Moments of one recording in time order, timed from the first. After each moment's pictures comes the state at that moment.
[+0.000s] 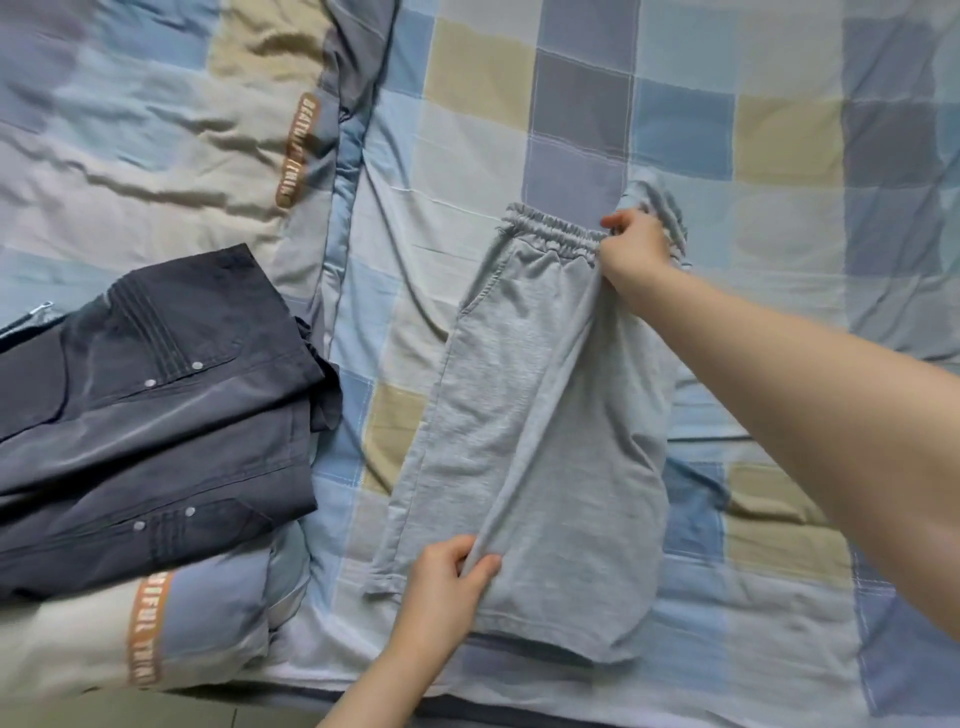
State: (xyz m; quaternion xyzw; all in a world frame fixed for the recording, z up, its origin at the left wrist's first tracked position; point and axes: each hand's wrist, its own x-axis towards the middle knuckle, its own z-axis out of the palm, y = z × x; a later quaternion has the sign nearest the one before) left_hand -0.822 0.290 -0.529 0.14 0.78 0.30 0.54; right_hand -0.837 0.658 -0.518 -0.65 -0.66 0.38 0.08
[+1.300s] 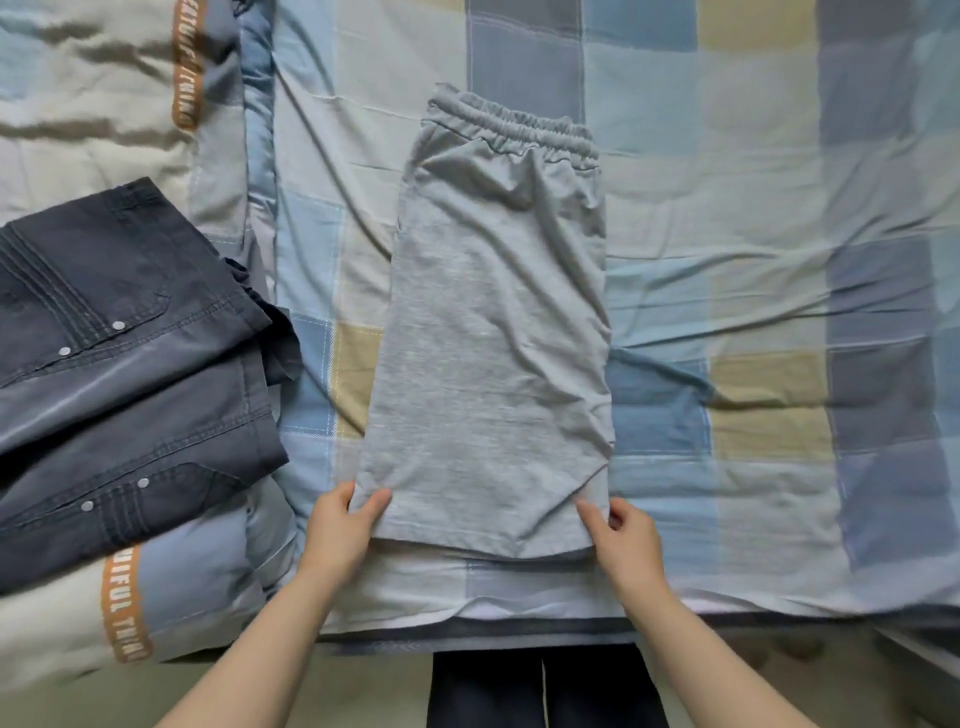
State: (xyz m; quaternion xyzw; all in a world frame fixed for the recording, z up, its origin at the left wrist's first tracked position) left_hand -0.890 0.226 -0.588 0.08 0.84 0.22 0.49; right_hand -0.618 0.344 -0.579 -0.74 -0.49 0.47 -0.01
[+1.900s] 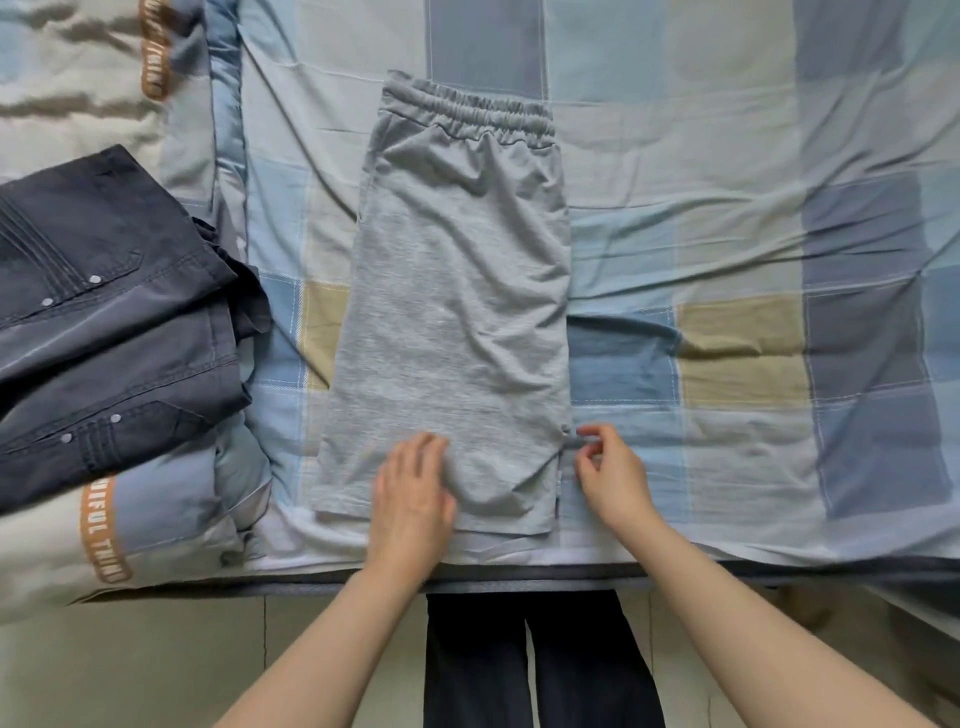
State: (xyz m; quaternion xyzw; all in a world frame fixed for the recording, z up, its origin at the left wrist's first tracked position) left_hand -0.767 0.231 -0.571 0.49 0.82 0.04 0.28; right_hand -0.579 0.367 -0.581 -0.65 -0.59 0.47 -0.07
